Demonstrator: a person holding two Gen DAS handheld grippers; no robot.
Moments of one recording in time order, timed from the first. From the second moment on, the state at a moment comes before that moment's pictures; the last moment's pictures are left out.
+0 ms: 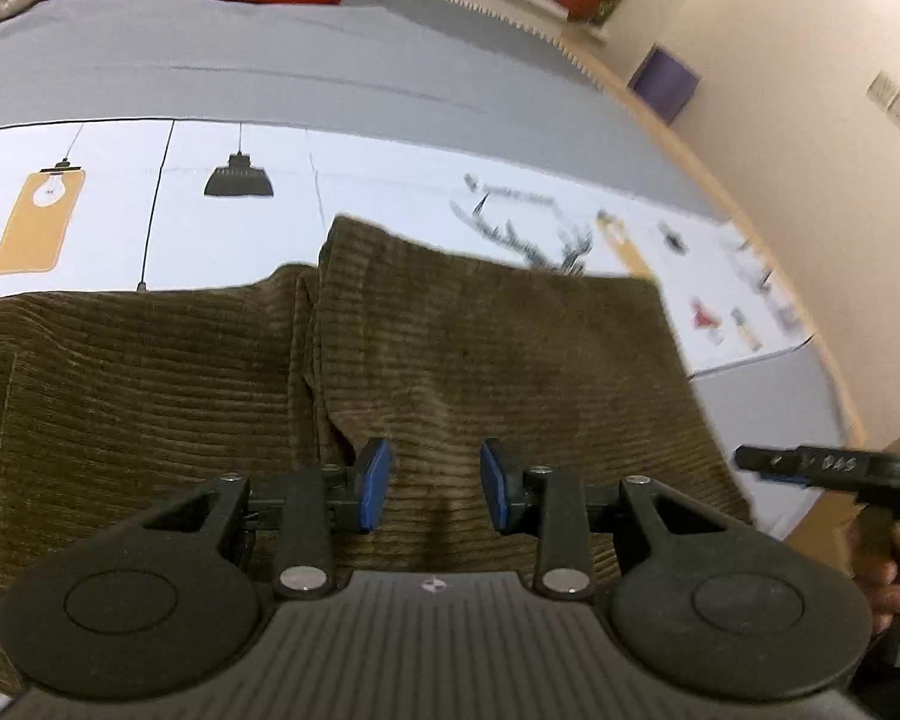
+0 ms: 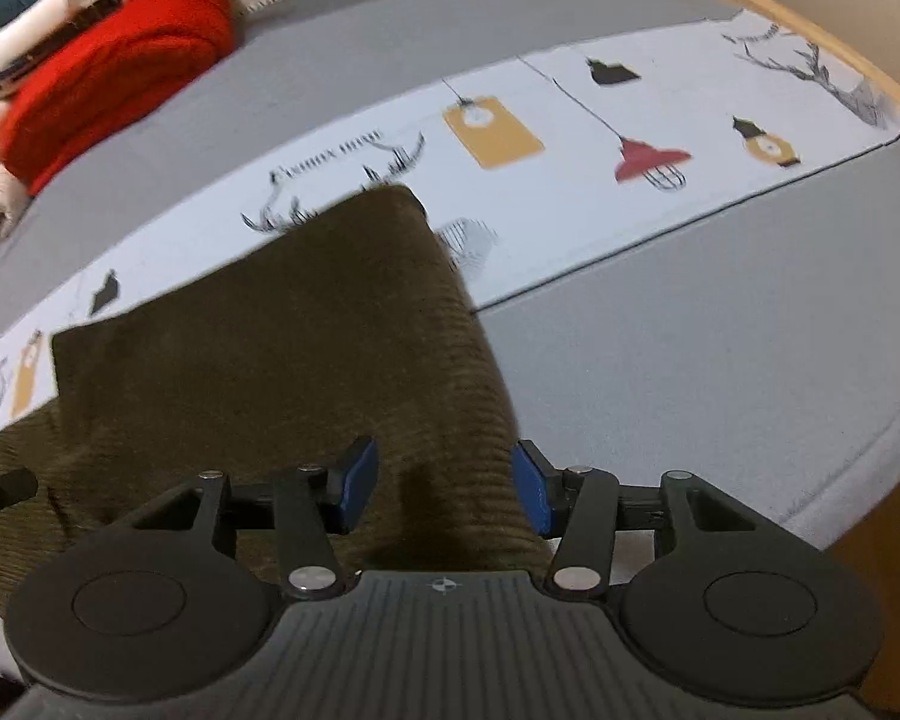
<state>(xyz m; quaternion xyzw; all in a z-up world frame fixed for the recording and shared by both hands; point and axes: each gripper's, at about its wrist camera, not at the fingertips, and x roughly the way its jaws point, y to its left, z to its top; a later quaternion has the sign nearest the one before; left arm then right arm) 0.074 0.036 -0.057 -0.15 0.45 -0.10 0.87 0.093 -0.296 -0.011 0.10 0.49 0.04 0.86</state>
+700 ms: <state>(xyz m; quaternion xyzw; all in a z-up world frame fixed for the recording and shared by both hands) 0.075 0.028 -0.081 -0.04 0.48 -0.03 0.87 0.097 -0.289 -0.053 0.10 0.55 0.02 0.83</state>
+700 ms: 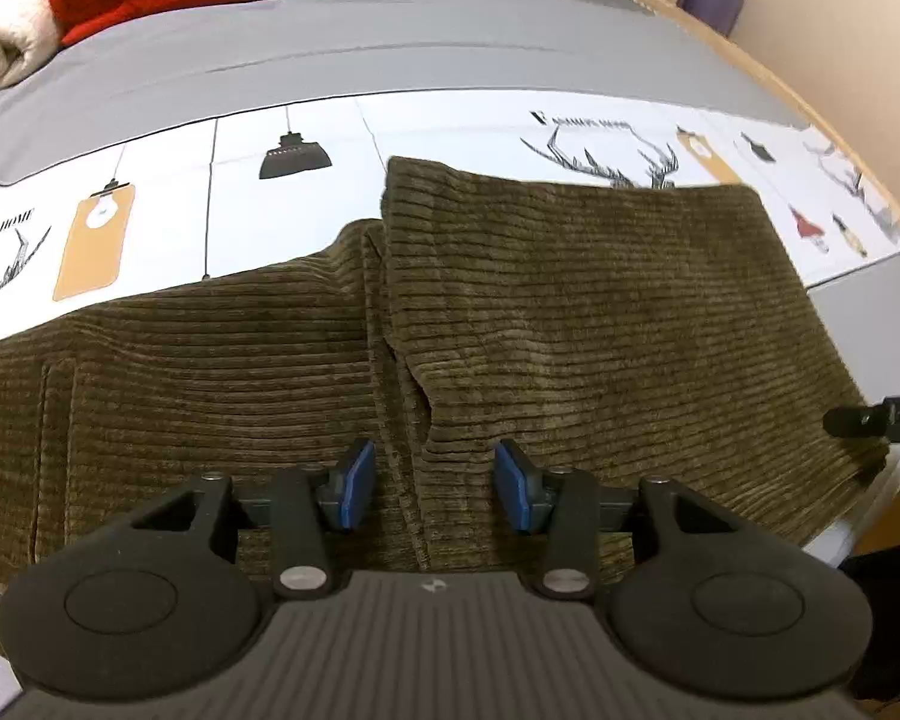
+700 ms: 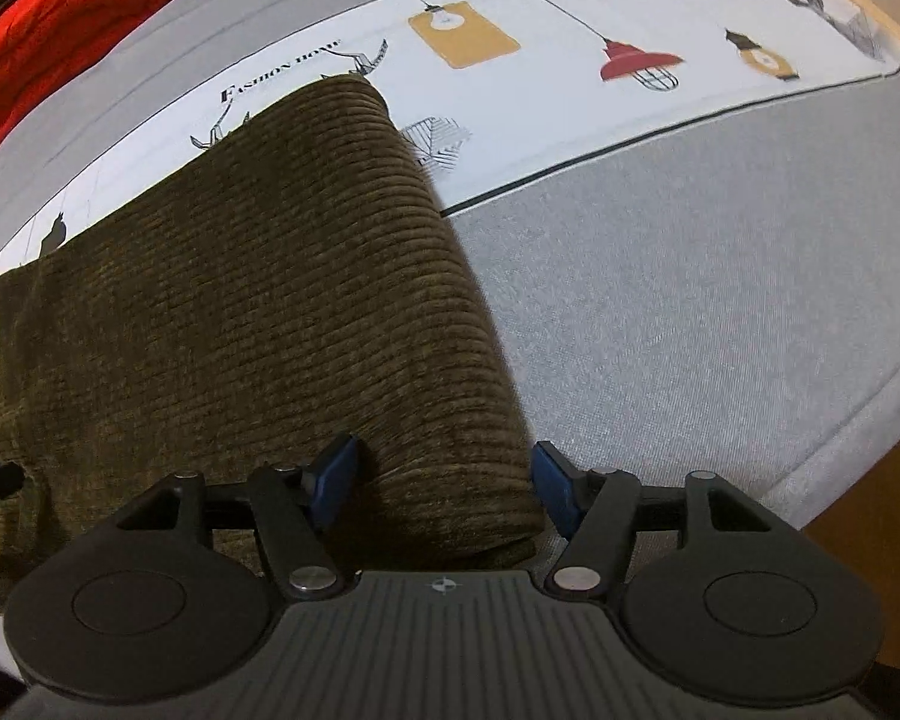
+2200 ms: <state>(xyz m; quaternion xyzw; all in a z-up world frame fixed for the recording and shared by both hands) 0.070 0.000 -0.042 -0.22 0.40 -0.22 0.86 -0.043 -0.148 0.019 -0.21 0.21 0.36 0.89</state>
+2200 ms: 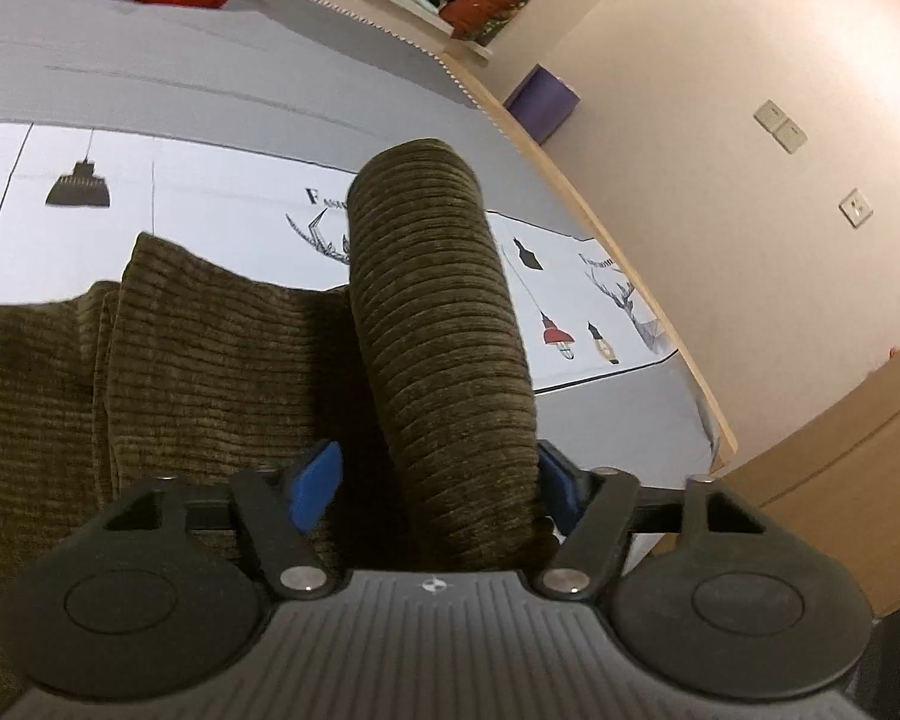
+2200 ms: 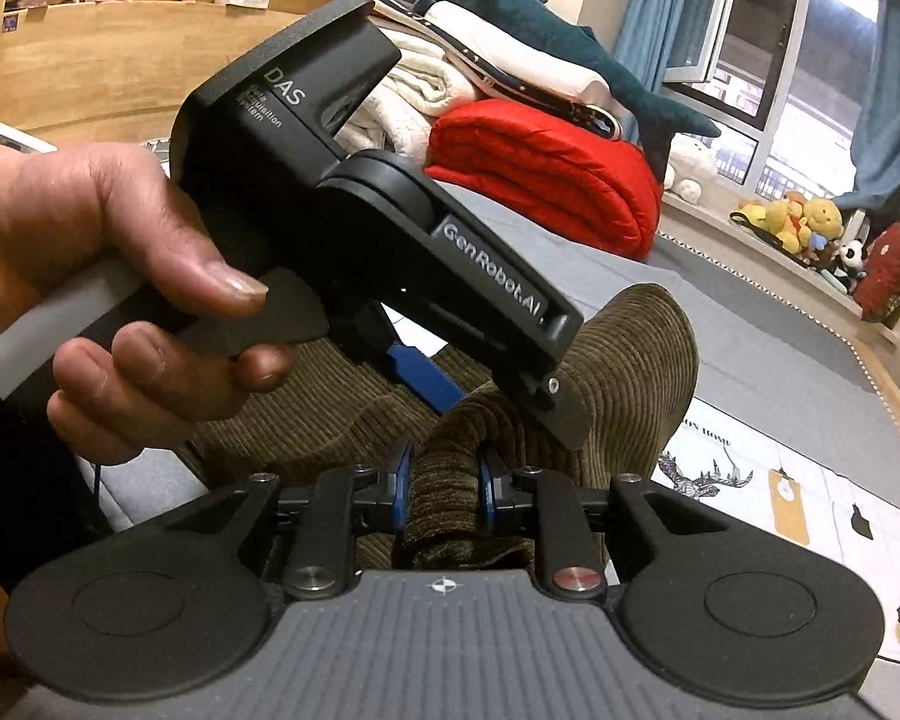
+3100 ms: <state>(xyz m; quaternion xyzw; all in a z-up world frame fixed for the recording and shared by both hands) 0.026 0.140 -0.028 -0.24 0.40 -0.10 0.88 0.049 -0.164 0.026 0.07 0.37 0.29 0.88</state>
